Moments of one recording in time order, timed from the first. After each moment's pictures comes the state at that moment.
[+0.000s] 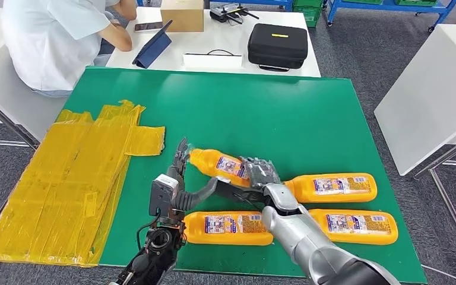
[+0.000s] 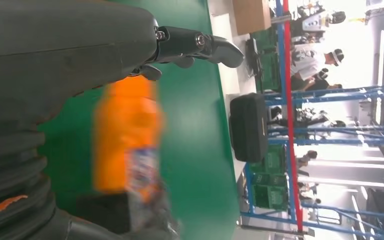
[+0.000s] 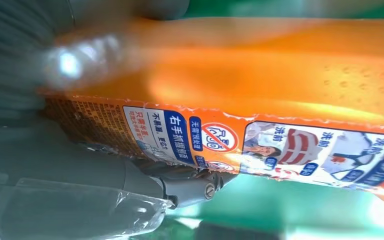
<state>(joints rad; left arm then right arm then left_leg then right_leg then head) -0.23 -0.23 -0.38 -1.03 -0.04 0.24 -0.55 -0.66 0.22 0.53 -0.40 0.96 -0.46 -0.08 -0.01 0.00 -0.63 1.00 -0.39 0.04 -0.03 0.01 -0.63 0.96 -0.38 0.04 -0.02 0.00</state>
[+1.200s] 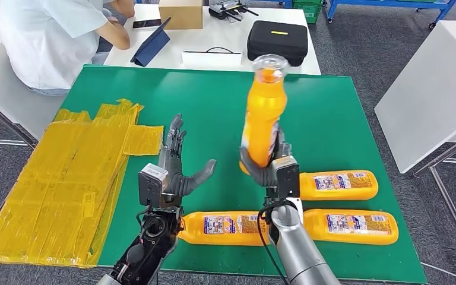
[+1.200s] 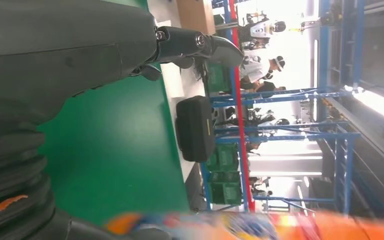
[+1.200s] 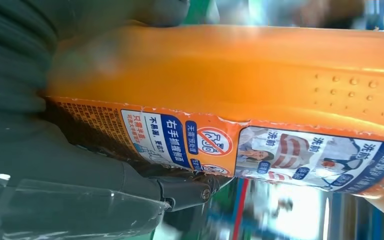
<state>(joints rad) -0.27 -0.22 -0.40 -1.20 -0.06 0.22 -0.54 -0.40 0.25 0.34 -0.97 0.09 -0.33 -0.70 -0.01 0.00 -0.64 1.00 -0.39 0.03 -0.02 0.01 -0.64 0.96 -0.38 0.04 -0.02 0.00</state>
